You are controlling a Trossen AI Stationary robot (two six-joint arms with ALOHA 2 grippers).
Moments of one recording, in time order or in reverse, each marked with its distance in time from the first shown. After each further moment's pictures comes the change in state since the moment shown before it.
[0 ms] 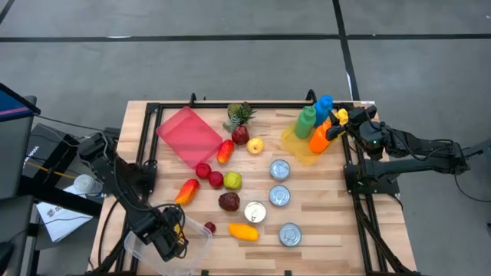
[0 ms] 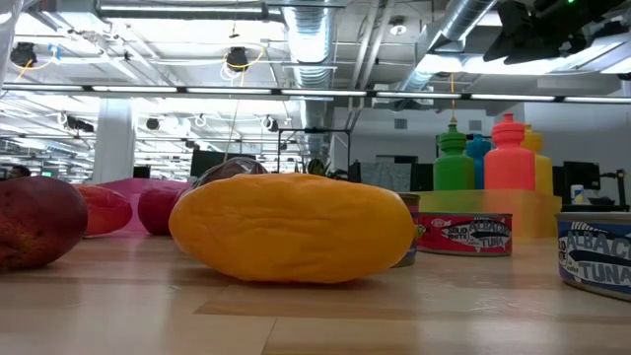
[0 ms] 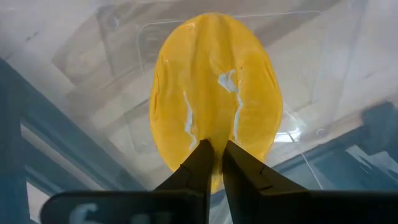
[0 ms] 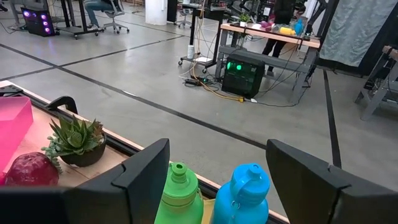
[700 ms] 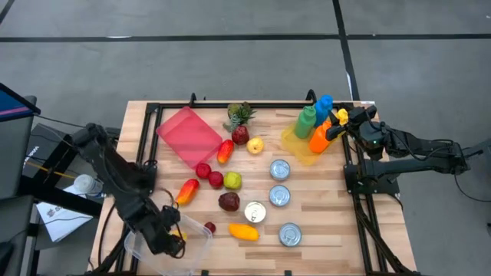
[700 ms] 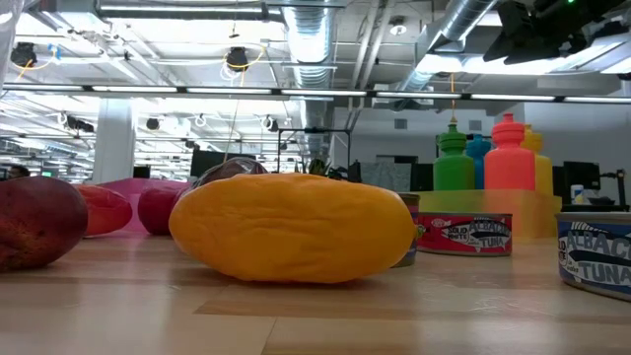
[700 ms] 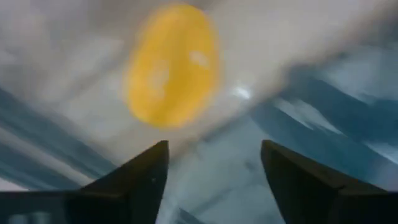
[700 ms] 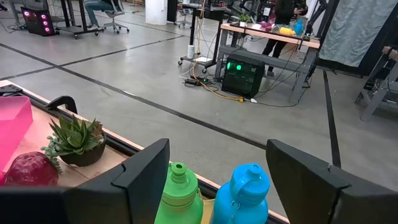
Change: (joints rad) left arm 0.019 -0.169 -0.011 0.138 0.017 0.000; right arm 0.000 0.000 0.000 0.000 0.000 -0.003
